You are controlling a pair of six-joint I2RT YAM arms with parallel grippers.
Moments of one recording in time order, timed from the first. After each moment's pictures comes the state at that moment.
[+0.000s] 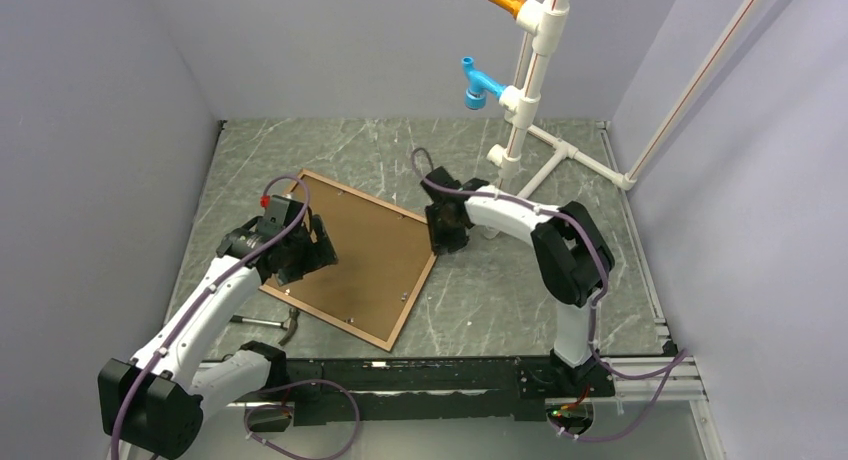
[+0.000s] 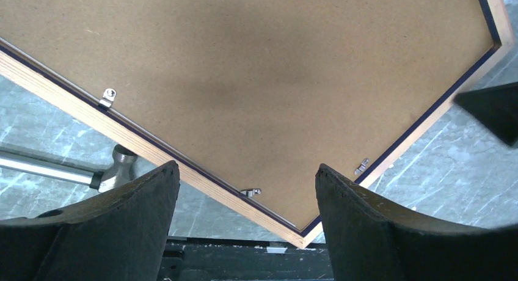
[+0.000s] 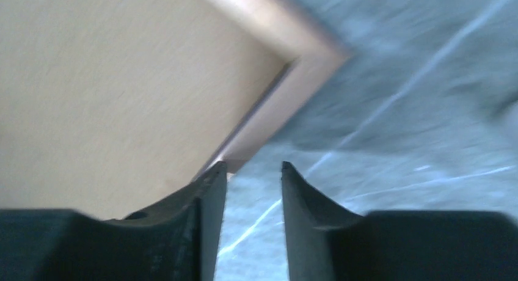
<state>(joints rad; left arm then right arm) -0.34 1.02 0.85 -0.86 -0.07 -0.73 0.70 1.92 1.35 -0.69 0.01 0.51</state>
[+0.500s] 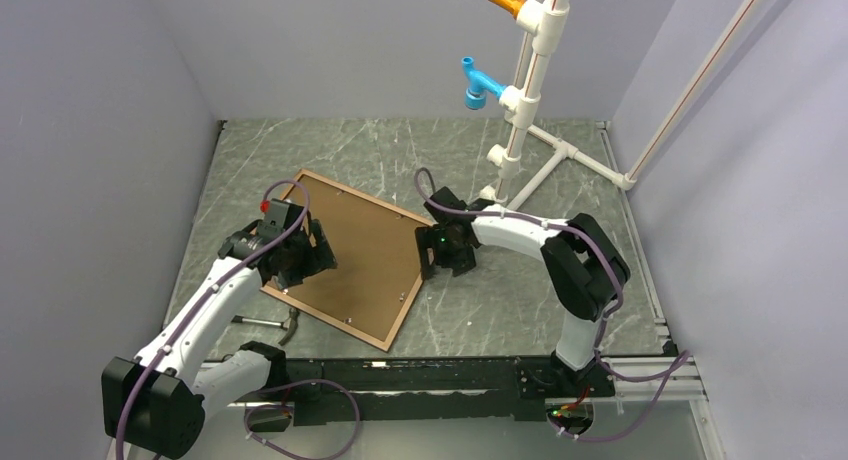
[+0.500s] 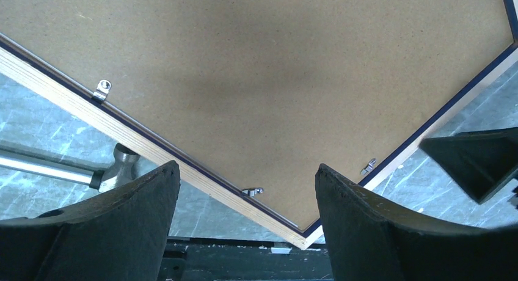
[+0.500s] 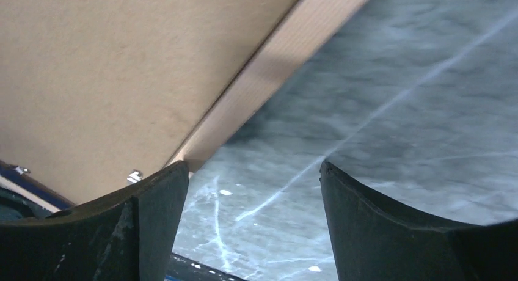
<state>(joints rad) -0.31 1.02 0.81 -0.85 -0.05 -0.72 0.70 1.81 1.15 -0.60 -0.10 0.55</state>
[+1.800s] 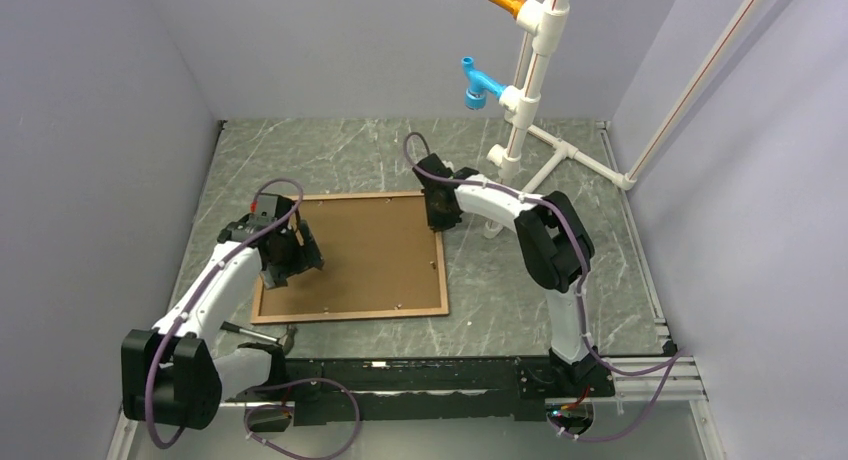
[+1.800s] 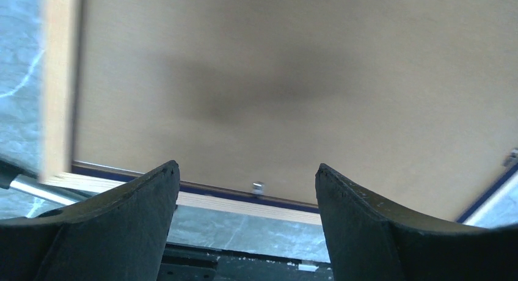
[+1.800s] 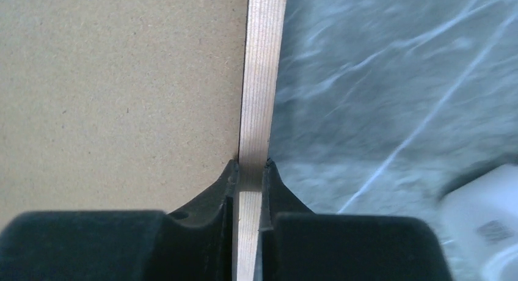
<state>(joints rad) -0.17 1.14 0.80 -0.83 -0.04 -0.61 0.66 2.06 1.51 -0.62 0.16 0.51</state>
